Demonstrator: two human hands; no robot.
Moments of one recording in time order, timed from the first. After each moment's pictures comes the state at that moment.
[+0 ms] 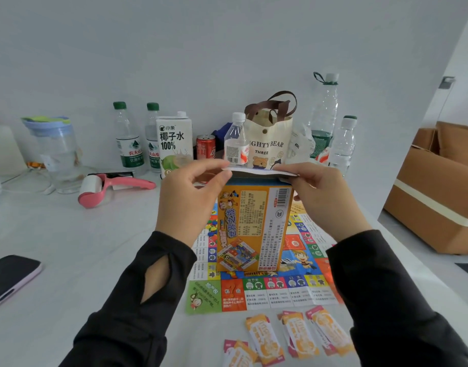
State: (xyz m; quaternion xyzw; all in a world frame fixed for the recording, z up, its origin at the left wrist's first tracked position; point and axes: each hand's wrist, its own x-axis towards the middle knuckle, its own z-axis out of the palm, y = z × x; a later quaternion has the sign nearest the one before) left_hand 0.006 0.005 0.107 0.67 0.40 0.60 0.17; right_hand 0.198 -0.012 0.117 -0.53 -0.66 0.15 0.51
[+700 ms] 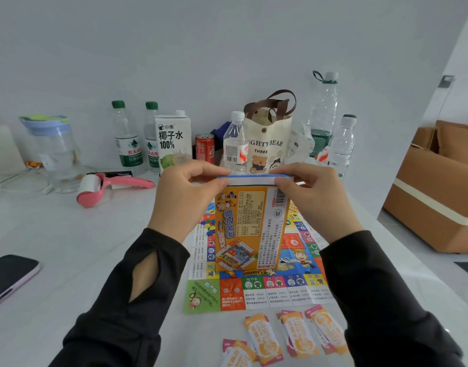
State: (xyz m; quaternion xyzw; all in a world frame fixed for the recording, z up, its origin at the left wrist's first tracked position) left_hand 0.002 0.005 0.112 0.66 0.41 0.58 0.25; right_hand 0.189 -0.017 0.117 -0.54 -0.64 0.16 0.53
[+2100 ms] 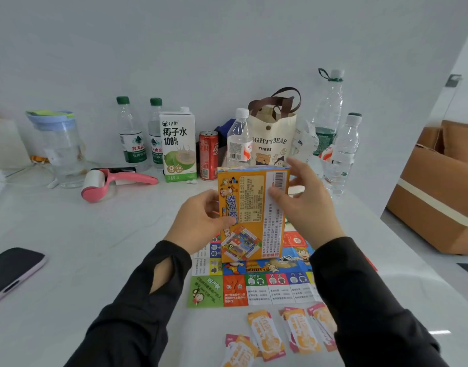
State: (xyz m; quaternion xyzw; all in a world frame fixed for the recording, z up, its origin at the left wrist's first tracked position) left_hand 0.001 0.027 0.060 0.68 0.46 0.43 0.36; right_hand 0.183 -0.001 0.089 -0.58 -0.61 0.13 0.51
